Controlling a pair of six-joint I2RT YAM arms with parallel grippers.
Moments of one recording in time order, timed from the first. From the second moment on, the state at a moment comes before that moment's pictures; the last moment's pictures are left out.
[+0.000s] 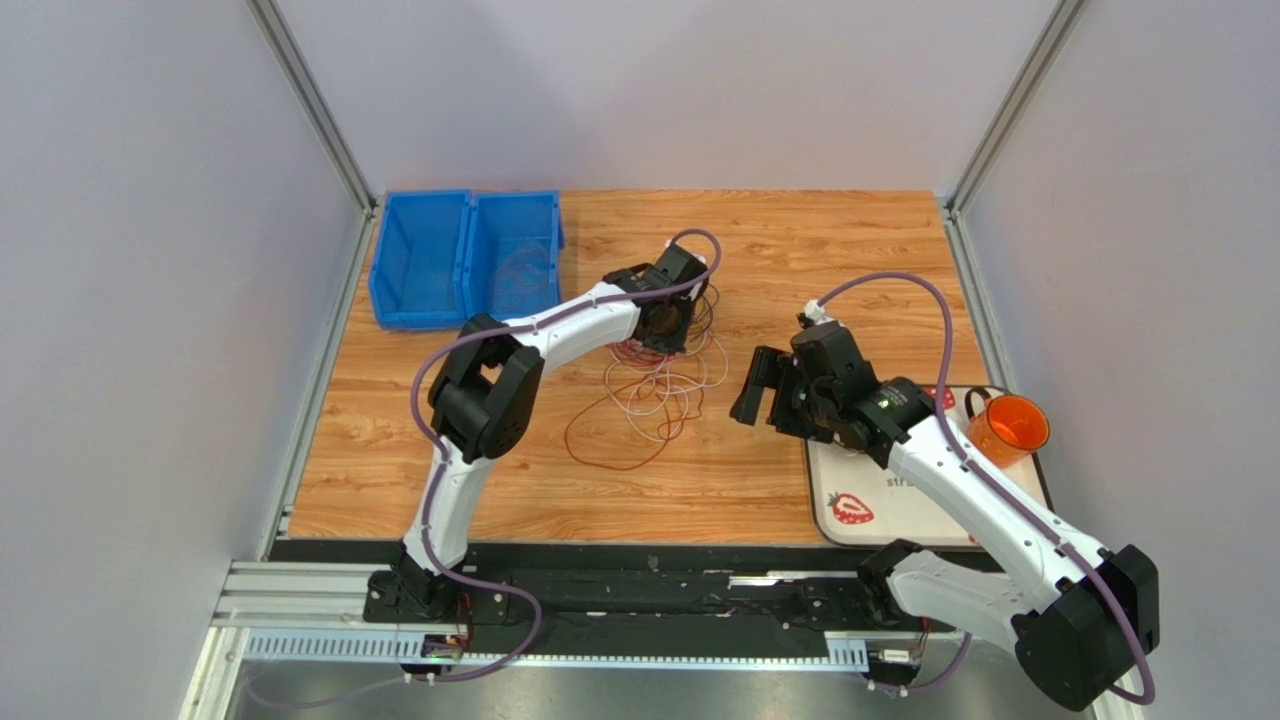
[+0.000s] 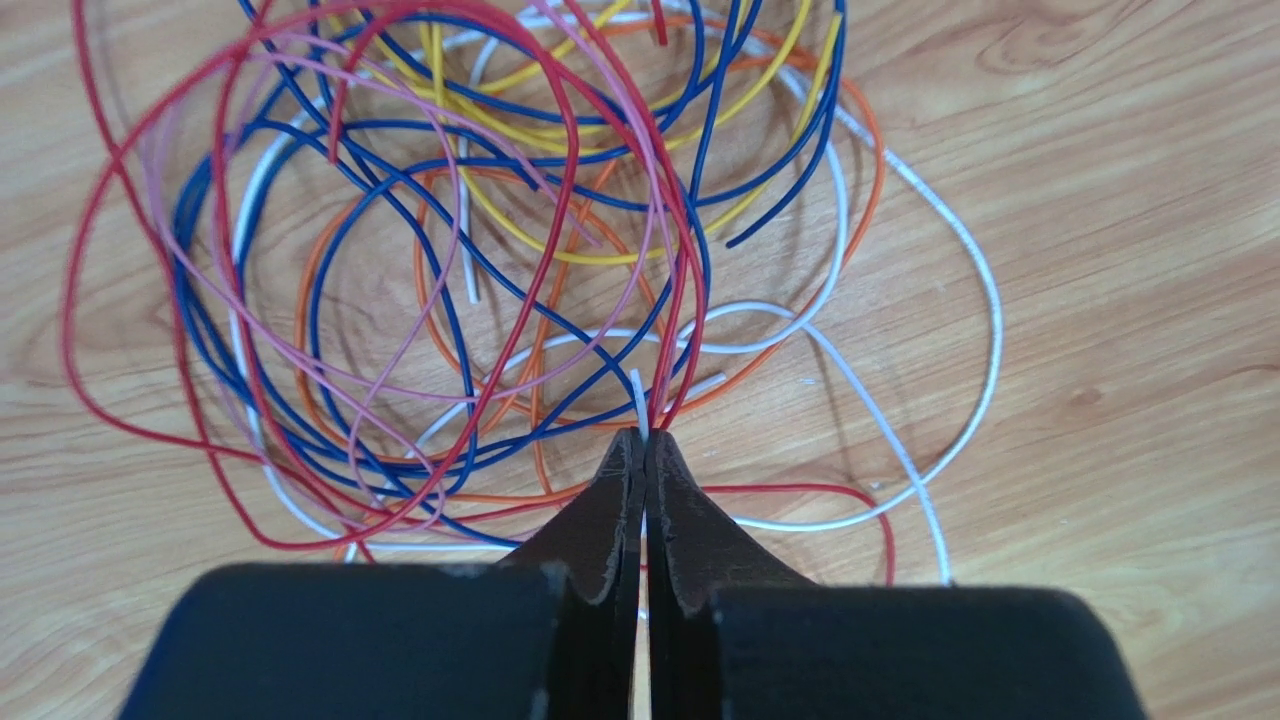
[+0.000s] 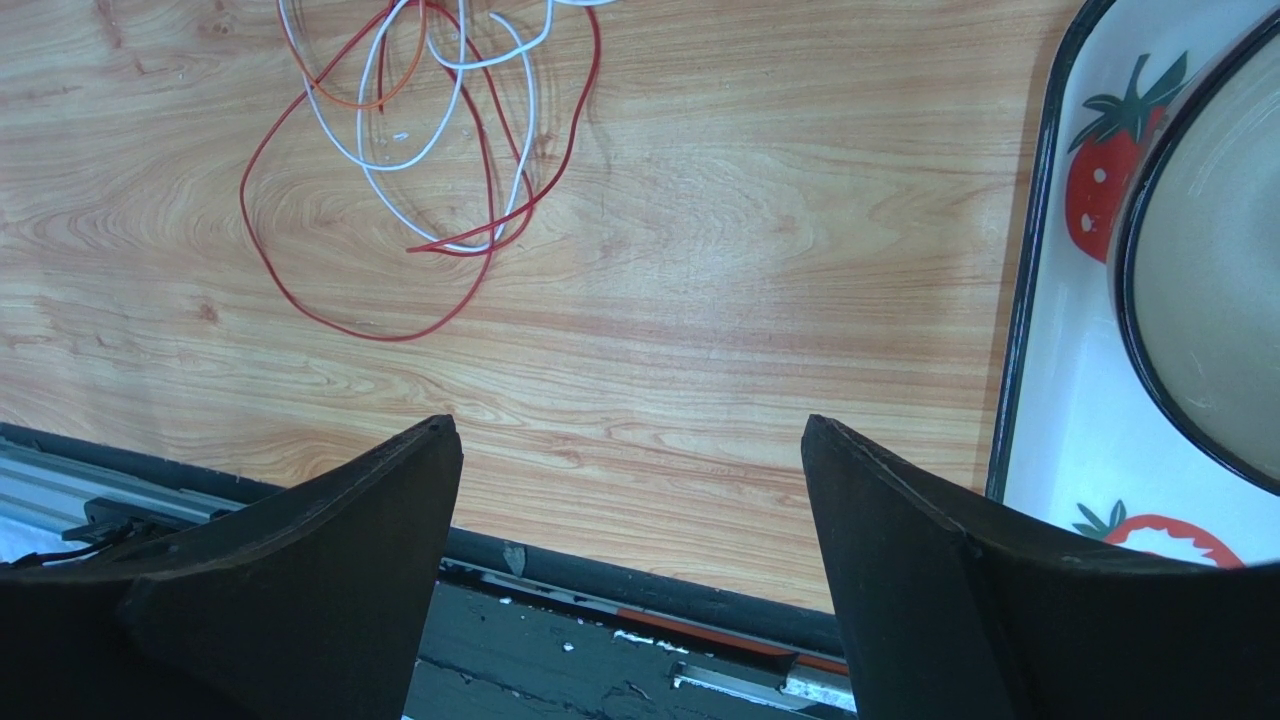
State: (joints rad) left arm -0.73 2.17 1.72 -0.56 -0.12 -0.34; right arm 0.56 1.05 0.85 -0.68 0.02 0.71
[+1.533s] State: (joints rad) left arm -0.74 1.50 1.18 -0.60 -0.12 -0.41; right arm 0.56 1.11 0.83 -0.59 -0.06 0.72
